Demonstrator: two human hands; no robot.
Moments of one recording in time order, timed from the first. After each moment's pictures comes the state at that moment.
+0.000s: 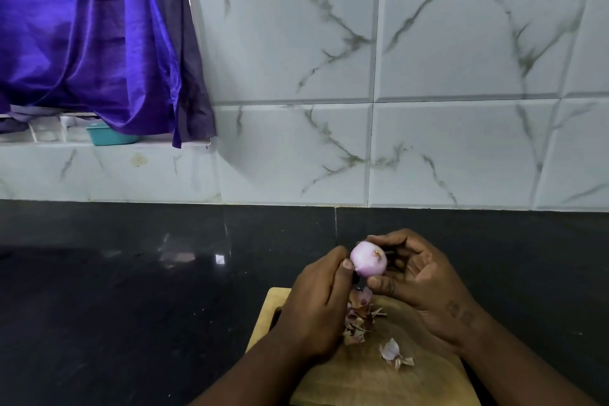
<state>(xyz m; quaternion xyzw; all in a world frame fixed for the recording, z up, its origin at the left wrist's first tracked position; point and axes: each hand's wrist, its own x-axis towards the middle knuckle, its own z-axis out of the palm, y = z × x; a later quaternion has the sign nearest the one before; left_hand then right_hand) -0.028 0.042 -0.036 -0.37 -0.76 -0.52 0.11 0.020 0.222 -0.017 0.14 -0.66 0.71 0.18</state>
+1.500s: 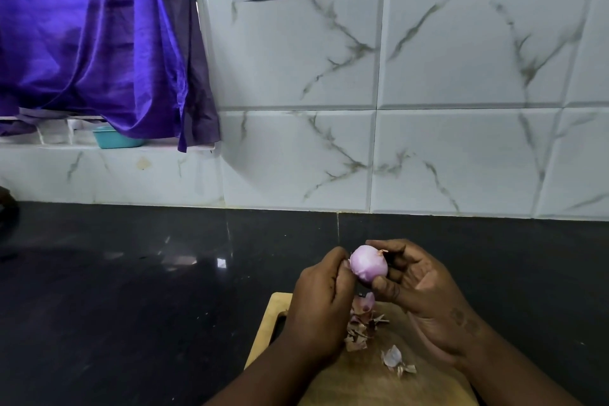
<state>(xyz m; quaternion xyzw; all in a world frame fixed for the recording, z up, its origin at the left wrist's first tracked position) -0.024 0.048 -0.035 -0.32 -0.75 -0.56 0.13 0.019 0.217 -0.024 0.14 -0.62 0.75 0.16</state>
